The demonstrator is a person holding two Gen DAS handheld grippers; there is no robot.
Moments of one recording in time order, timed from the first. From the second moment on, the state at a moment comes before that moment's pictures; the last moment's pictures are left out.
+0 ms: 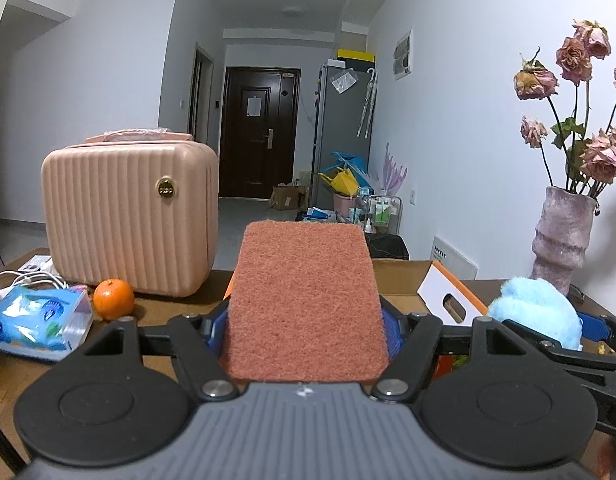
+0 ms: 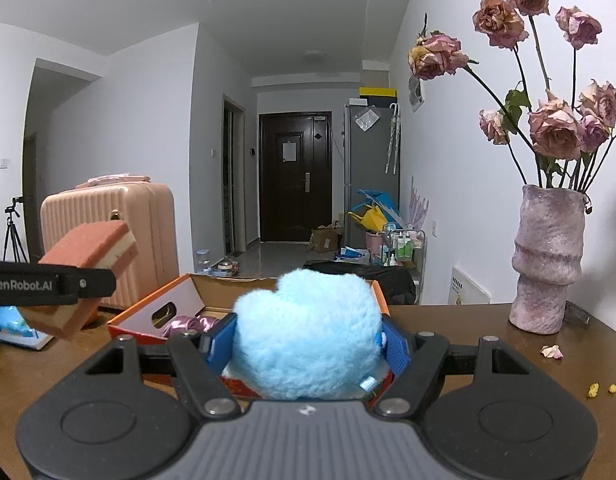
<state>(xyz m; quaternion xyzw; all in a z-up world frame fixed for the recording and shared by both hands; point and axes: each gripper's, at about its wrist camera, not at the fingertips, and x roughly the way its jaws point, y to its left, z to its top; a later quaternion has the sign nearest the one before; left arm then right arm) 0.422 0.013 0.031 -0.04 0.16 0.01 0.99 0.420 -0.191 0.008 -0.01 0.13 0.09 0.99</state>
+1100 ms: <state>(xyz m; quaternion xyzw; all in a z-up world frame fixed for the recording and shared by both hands) 0.532 0.018 0.017 -0.02 0.18 0.01 0.98 0.547 -0.183 0.005 -0.04 0.16 0.09 0.98</state>
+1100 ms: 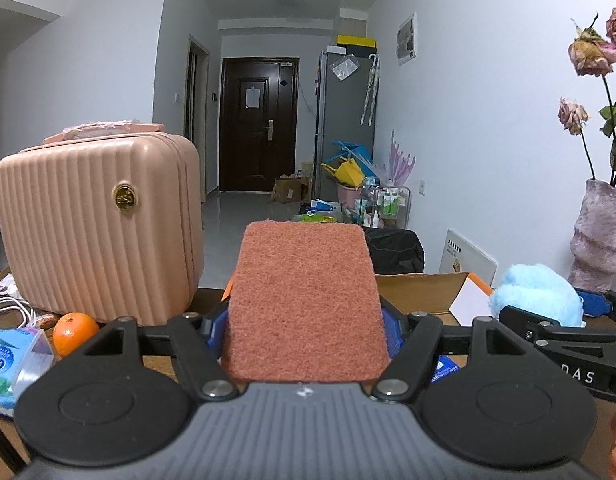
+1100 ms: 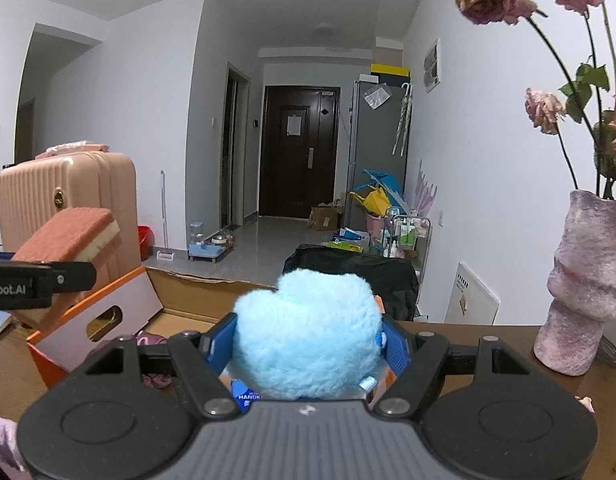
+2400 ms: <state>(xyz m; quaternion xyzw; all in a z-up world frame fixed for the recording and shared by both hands) 0.586 0.018 -0.012 -0.01 0.22 0.02 0.98 0.595 -0.182 -0.025 -0.03 0.21 0.09 0.97</state>
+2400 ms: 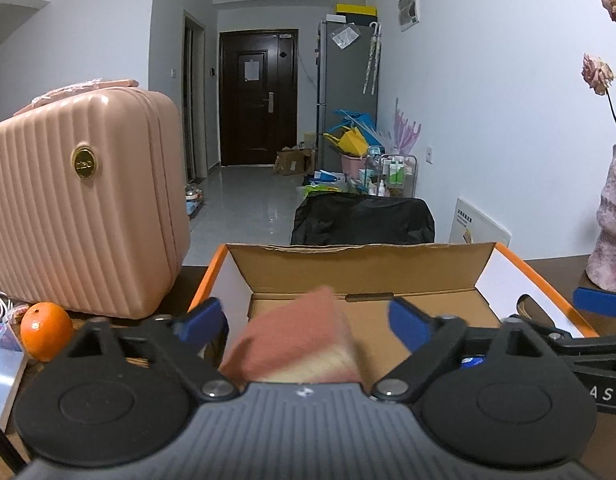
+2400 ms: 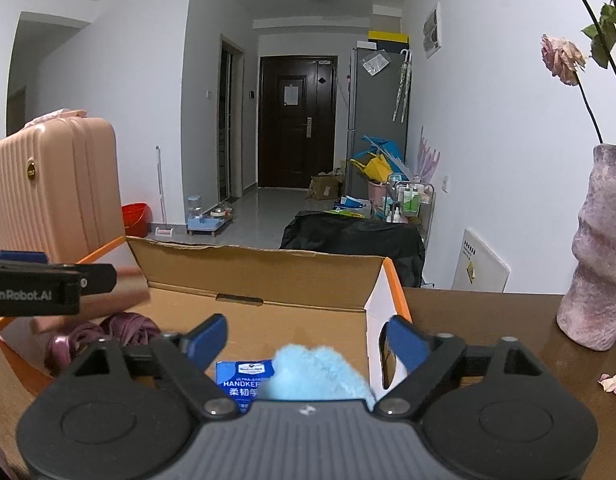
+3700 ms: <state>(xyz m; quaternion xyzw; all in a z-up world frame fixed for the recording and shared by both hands) 0.568 0.023 -0.001 -0.03 0.20 0.04 0.98 0.582 -0.187 -0.025 -0.02 0.20 0.08 0.98</state>
